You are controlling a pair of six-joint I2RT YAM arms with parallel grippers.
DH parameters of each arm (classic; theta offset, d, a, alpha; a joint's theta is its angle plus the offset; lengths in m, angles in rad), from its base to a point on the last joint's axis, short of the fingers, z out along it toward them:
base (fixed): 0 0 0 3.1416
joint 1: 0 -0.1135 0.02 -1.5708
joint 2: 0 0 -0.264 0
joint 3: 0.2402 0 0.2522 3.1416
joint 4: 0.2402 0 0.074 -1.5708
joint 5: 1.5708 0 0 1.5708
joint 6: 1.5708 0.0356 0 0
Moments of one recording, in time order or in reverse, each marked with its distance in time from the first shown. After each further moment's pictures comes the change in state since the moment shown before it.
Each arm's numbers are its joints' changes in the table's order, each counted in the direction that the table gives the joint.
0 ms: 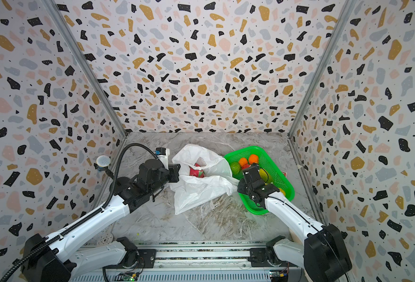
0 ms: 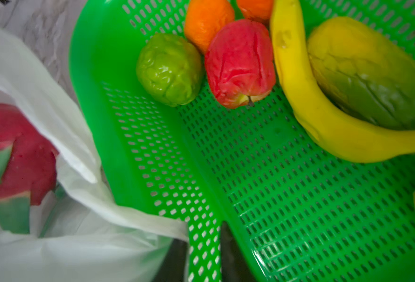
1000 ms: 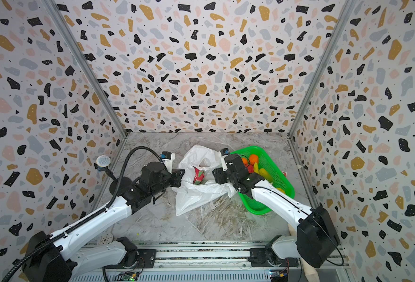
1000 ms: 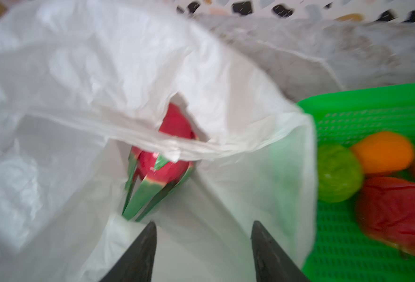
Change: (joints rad) left arm 0.000 -0.014 -0.051 -0.030 0.134 0.027; right arm -0.258 -0.200 0.260 -0.143 -0.171 -0.380
